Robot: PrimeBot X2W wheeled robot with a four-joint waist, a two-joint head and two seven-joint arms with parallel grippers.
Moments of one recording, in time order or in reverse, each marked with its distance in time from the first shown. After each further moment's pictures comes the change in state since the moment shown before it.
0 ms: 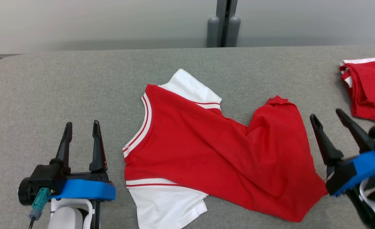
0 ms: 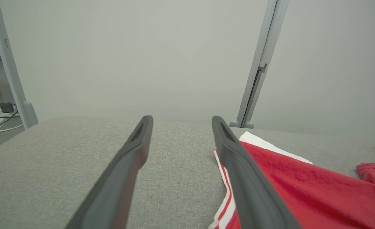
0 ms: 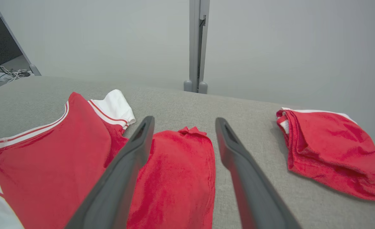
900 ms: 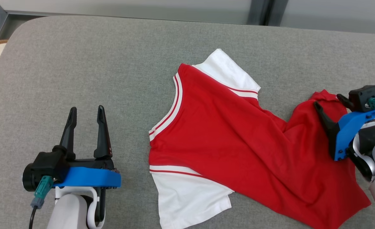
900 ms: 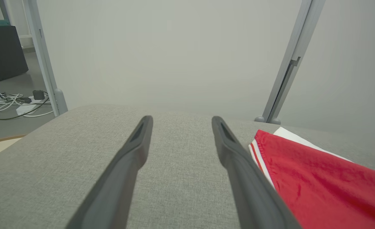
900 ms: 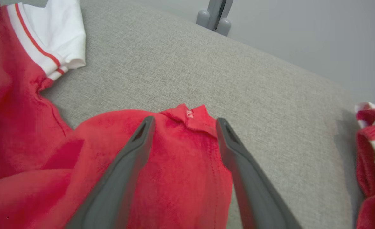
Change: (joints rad) left arm -0.062 0.000 -0.045 -0.008 -0.037 0.019 0.000; right arm -0.438 -0.187 0.249 0.695 -0.020 0.000 -0.070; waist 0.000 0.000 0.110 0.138
